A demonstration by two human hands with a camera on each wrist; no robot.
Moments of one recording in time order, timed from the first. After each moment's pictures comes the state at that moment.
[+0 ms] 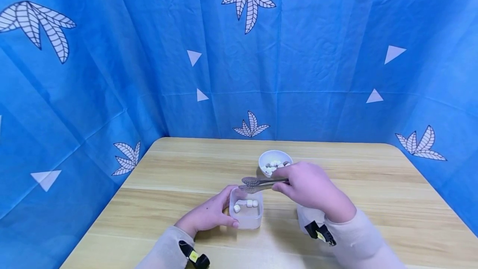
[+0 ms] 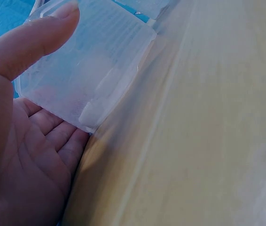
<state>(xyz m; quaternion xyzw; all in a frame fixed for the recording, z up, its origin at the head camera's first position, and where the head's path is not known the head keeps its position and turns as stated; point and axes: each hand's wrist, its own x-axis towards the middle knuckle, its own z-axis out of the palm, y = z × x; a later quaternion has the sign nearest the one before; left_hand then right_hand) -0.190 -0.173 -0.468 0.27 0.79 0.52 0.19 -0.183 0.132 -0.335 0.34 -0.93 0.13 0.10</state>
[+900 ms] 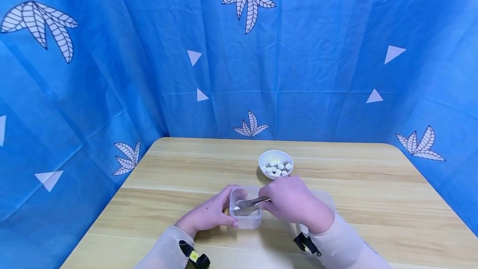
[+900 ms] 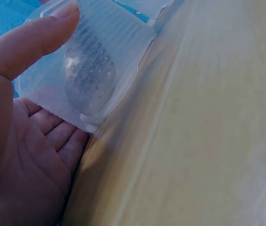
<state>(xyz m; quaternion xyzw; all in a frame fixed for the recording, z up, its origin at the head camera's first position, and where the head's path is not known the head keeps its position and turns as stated) -0.185 -0.171 -0.465 0.28 0.79 0.51 0.19 -0.168 0.098 -0.361 0.38 -0.92 0.07 0.08</state>
